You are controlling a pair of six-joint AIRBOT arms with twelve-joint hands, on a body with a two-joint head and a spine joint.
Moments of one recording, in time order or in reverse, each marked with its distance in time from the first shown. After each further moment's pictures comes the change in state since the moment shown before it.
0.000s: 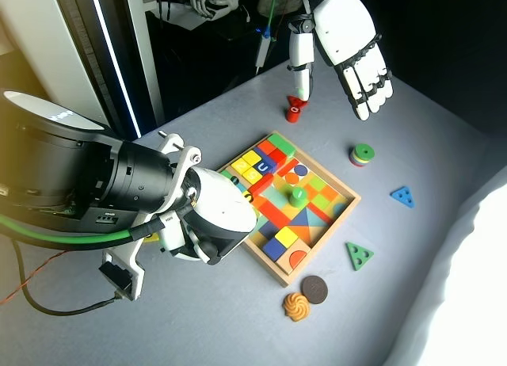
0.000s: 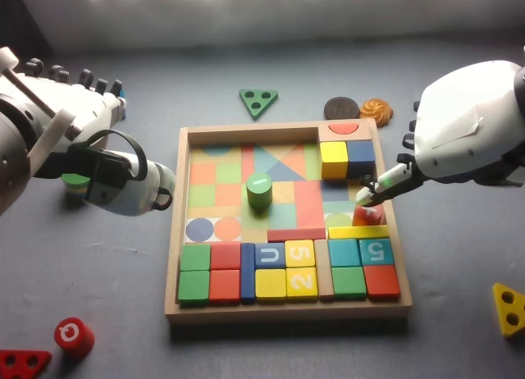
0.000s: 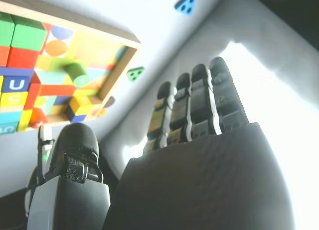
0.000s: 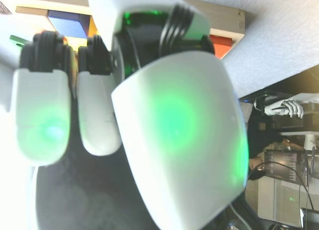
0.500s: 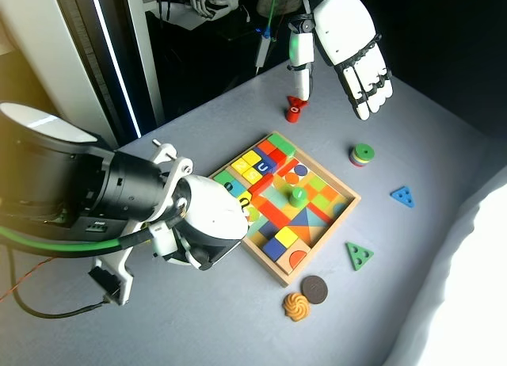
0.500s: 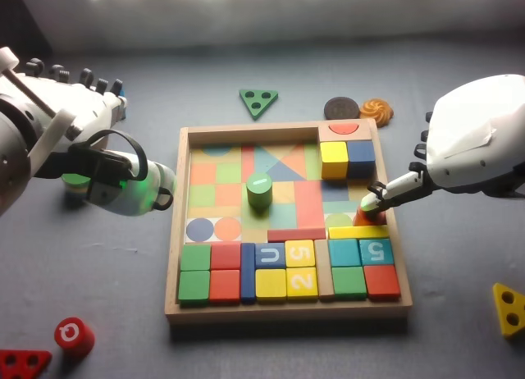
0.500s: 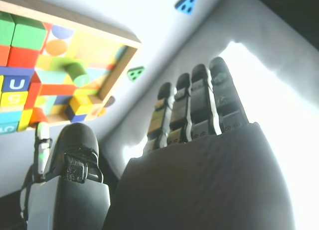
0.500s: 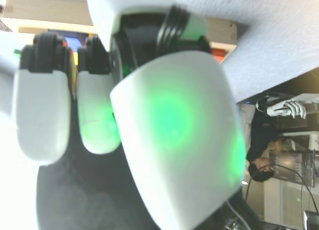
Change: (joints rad) left arm 0.000 0.000 0.000 0.000 0.002 0.000; right arm -0.049 0.018 0.000 0.010 -0.017 0.003
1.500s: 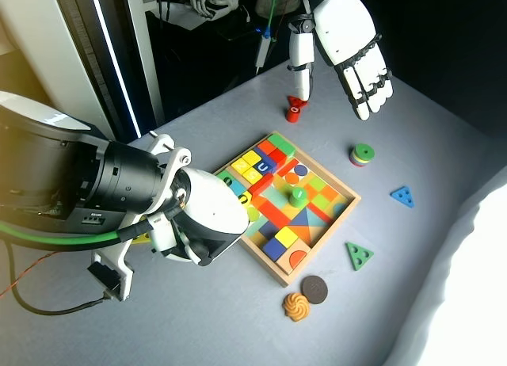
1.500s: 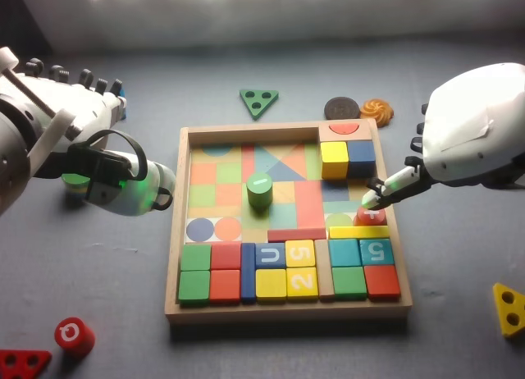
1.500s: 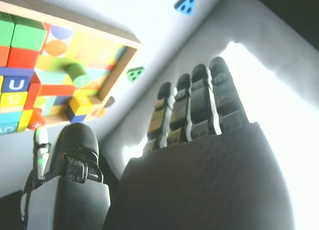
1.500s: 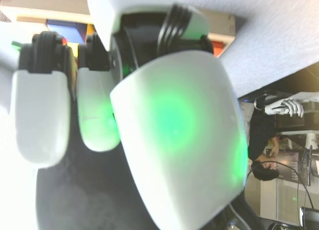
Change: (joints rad) left arm 0.000 0.000 0.000 0.000 -0.002 0.000; right arm 0.052 0.010 -0.024 -0.013 0.021 0.001
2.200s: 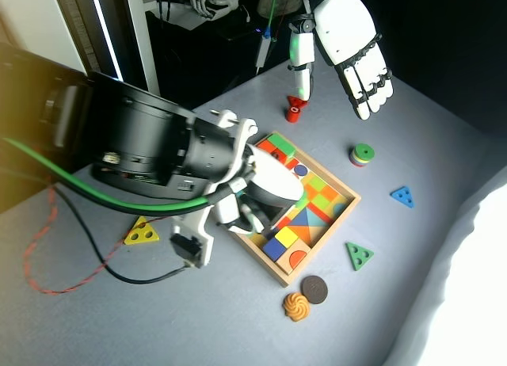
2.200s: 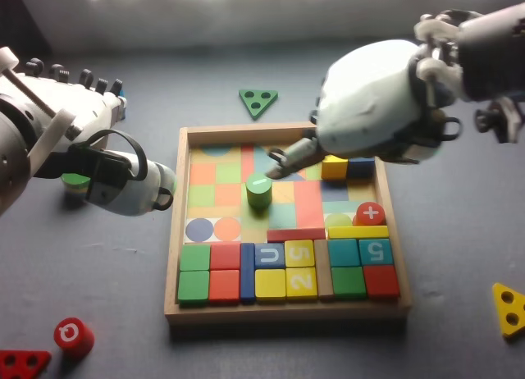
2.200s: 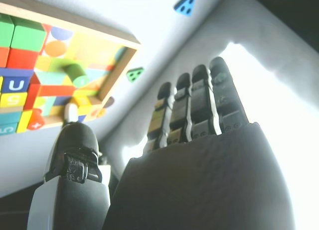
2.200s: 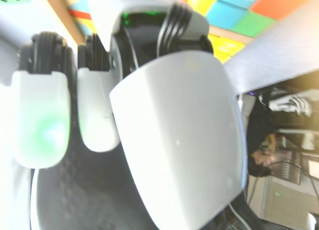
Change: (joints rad) left arm 0.000 0.000 0.000 0.000 0.000 0.000; right arm 0.045 -0.257 0.125 0.032 -0.117 0.002
